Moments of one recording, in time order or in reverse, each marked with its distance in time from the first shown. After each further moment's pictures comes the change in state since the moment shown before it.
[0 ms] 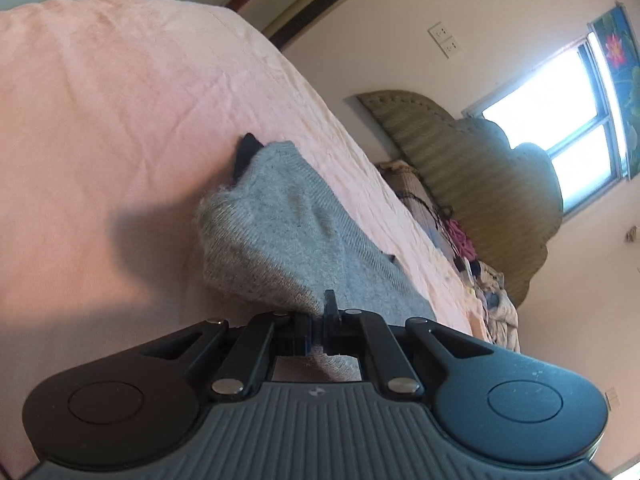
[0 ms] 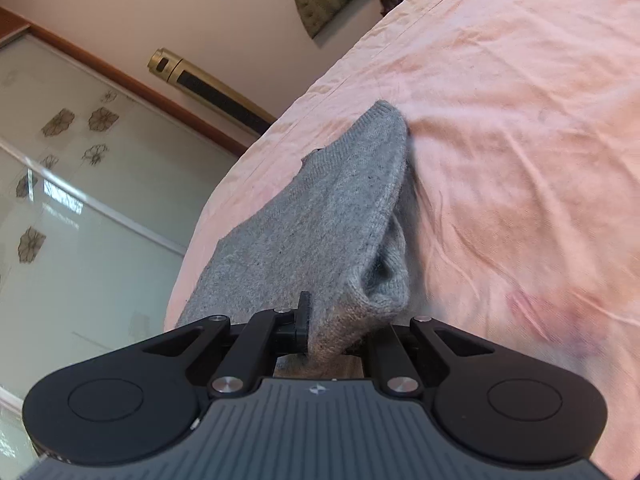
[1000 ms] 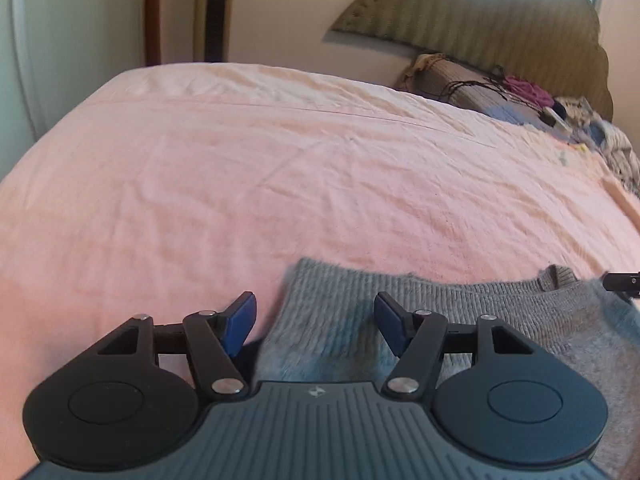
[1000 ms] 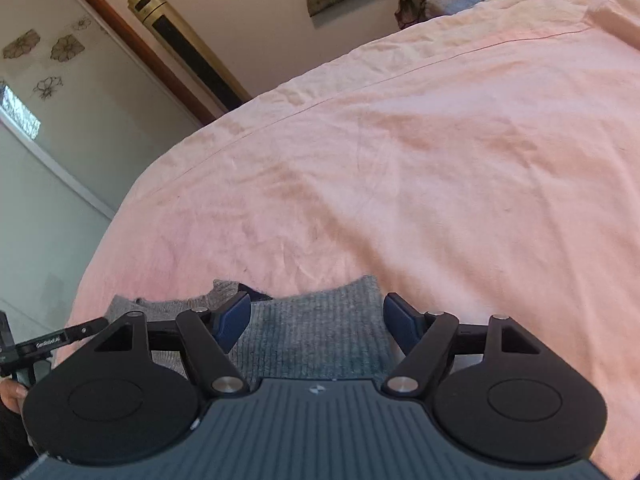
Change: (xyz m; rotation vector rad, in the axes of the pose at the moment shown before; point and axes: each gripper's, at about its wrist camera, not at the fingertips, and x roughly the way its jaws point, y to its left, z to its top) left arm 0.176 -0.057 0.094 0.659 0.151 0.332; right arm 0.108 -0.007 0.117 -0.292 0.117 -0.181
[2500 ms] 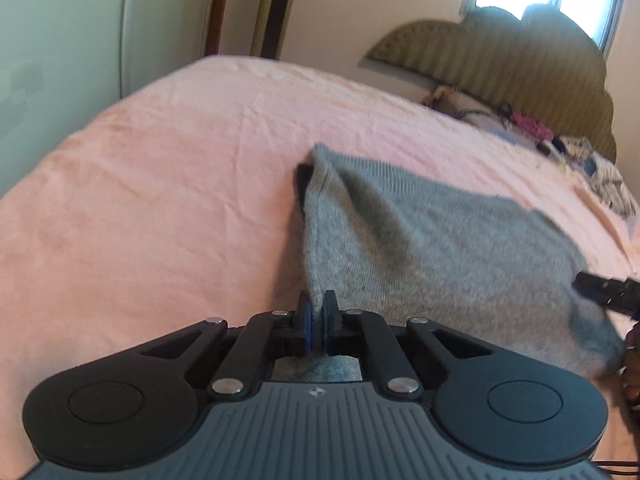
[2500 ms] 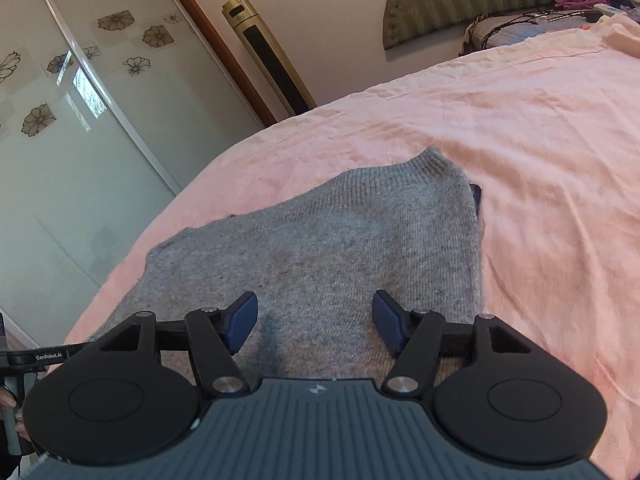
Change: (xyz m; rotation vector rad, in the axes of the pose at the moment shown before) left arm -0.178 0.022 -0.156 -0.162 -0.120 0.030; right arm -0.068 0.048 -0.133 -0.116 -0.169 0.122
